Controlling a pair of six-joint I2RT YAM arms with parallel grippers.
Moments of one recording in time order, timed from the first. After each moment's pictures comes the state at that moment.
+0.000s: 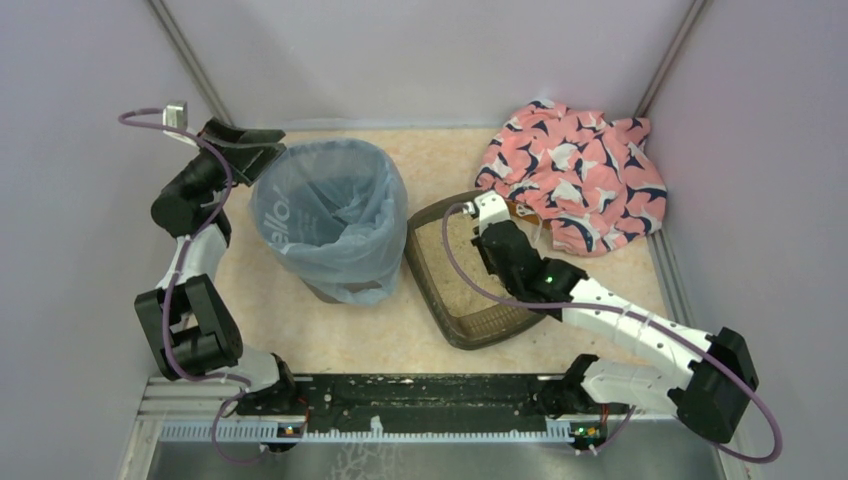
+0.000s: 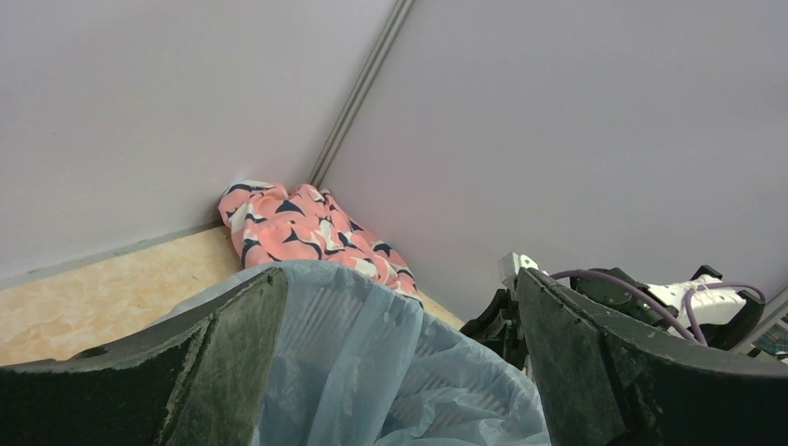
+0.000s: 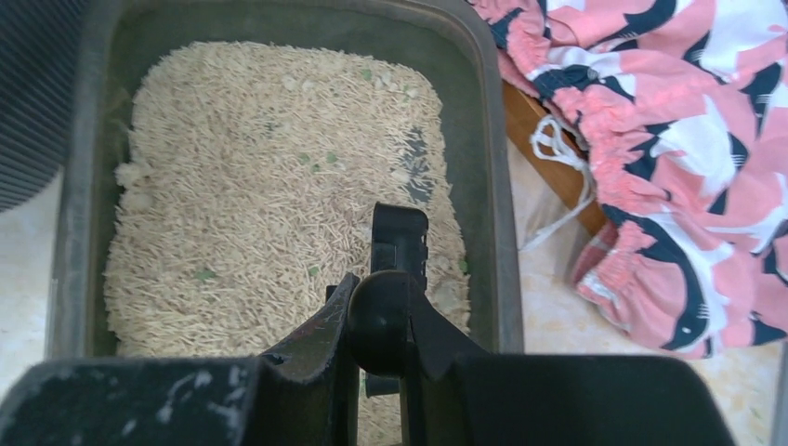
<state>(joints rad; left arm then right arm) 0.33 1.47 0.99 1.54 1.09 -1.52 0.85 1.07 0.80 -0.32 0.53 0.06</state>
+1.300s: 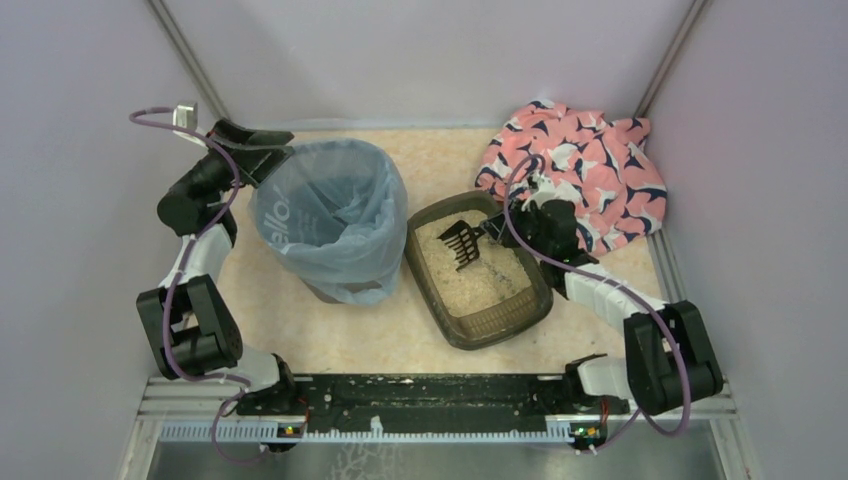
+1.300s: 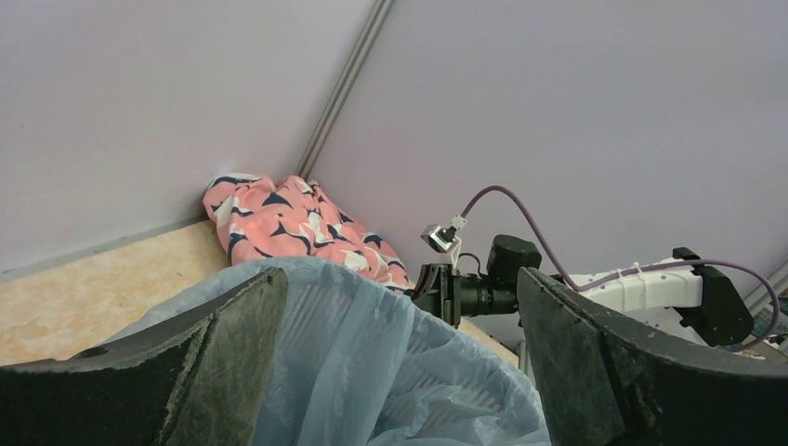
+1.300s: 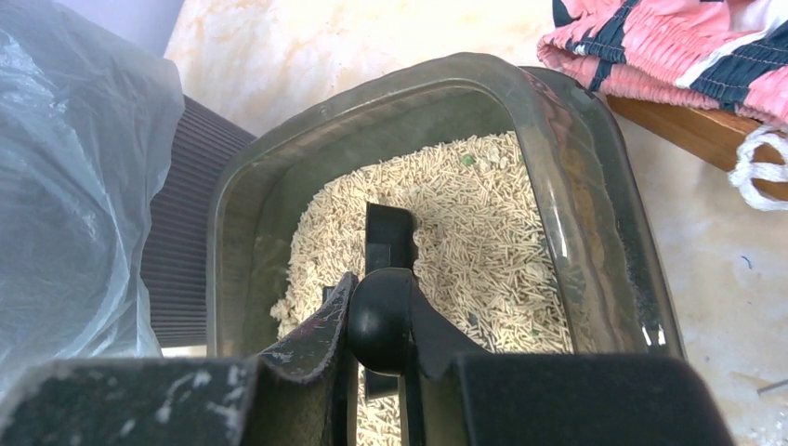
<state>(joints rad) 0.29 1.47 0.98 1.53 1.09 -1.49 0.30 1.27 0.58 0.35 -0.32 0.50</state>
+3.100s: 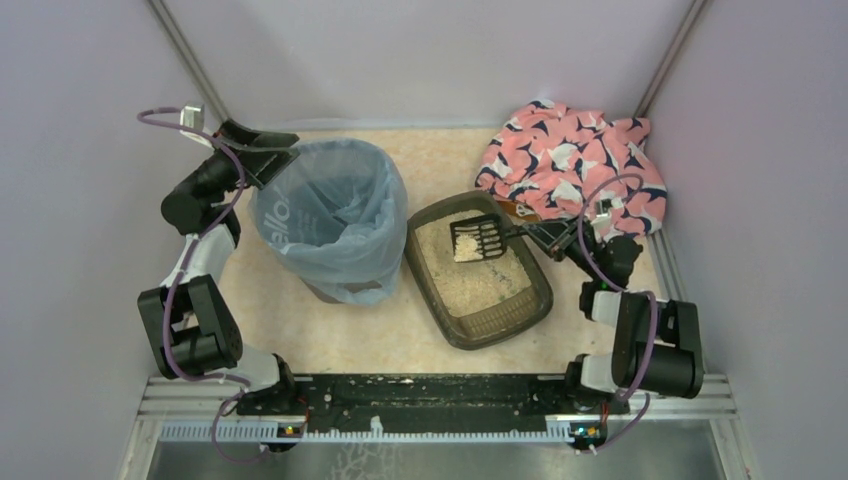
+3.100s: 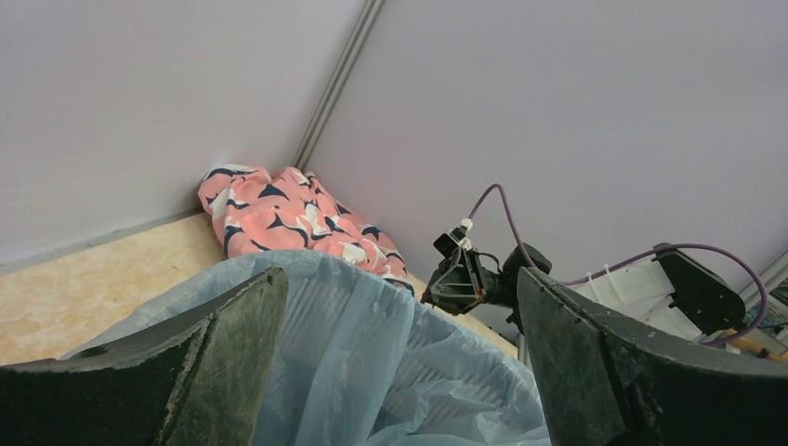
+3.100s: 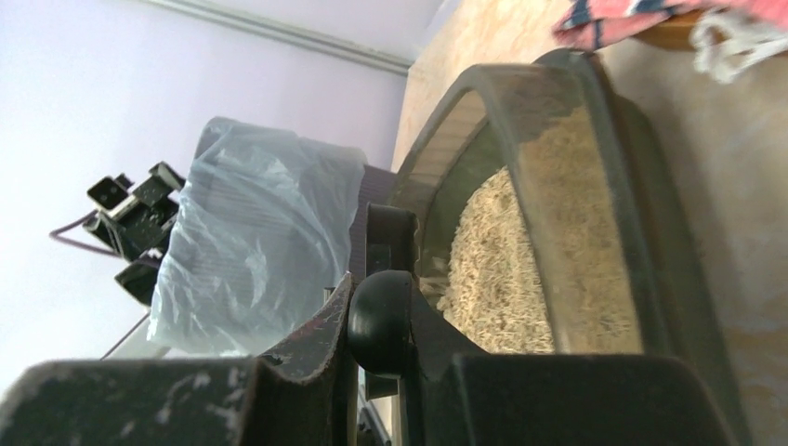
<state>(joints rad) 0.27 1.47 0.97 1.52 1.10 -1.46 -0.19 1.35 0.27 1.11 -0.85 1.25</state>
